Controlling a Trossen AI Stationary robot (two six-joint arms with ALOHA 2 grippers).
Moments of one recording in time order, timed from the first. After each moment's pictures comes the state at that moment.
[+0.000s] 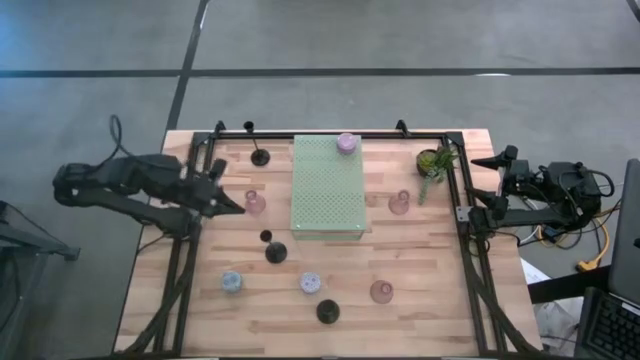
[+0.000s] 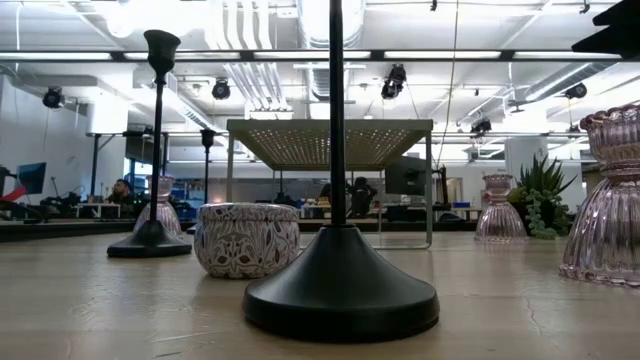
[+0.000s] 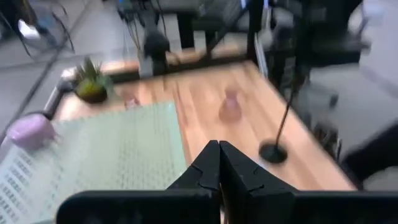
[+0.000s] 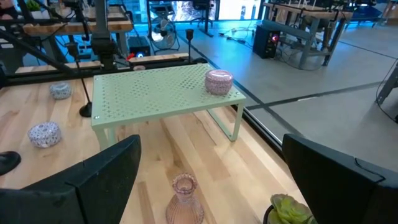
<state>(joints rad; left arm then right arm) -0.14 0.82 1.07 -0.70 0.04 0.10 0.07 0.01 0.83 -1.09 0.42 0.10</state>
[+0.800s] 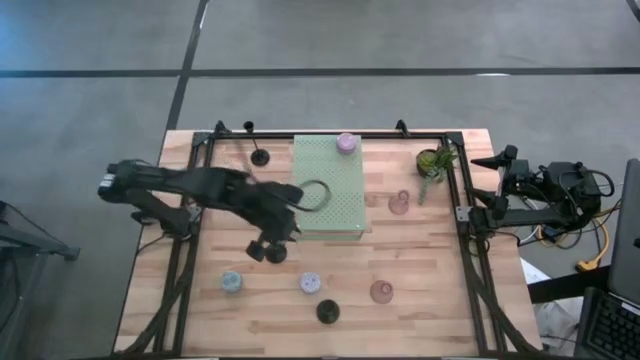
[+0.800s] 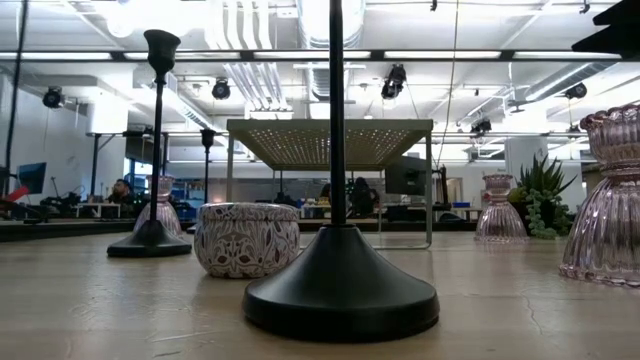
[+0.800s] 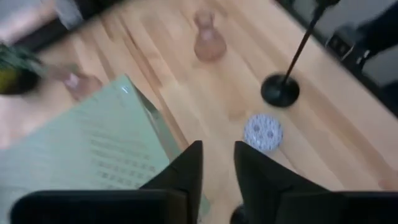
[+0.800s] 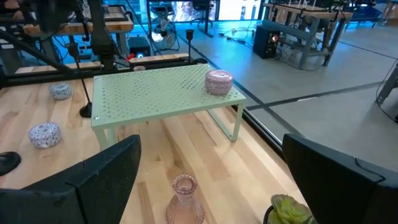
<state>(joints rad) -0.17 1.43 1.52 -0.92 0.09 0.39 0.07 0.01 0.83 -1.09 0.42 0.10</state>
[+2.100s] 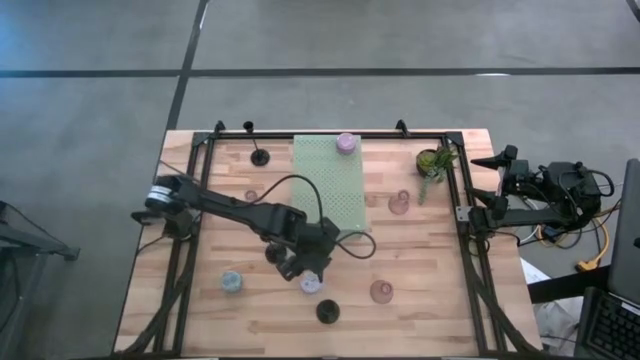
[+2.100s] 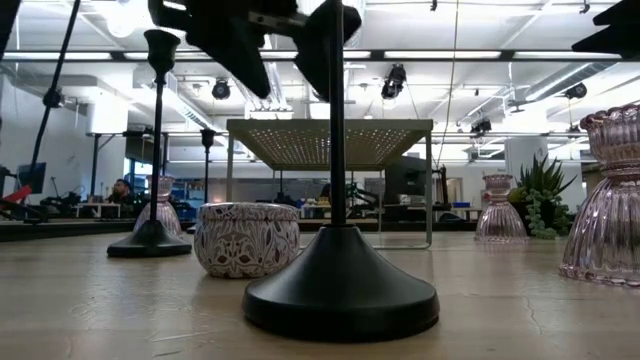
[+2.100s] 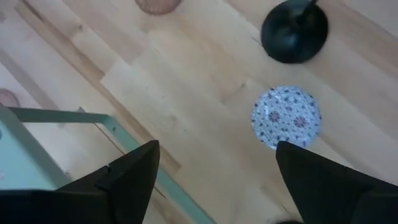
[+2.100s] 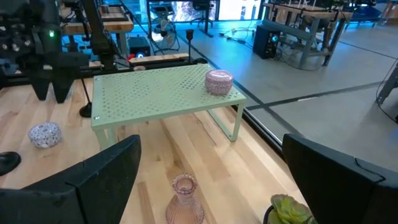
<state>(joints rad) -0.23 1.82 1.57 -0.83 0.05 0.61 0.07 0.01 0.83 -1.09 0.42 0.10</state>
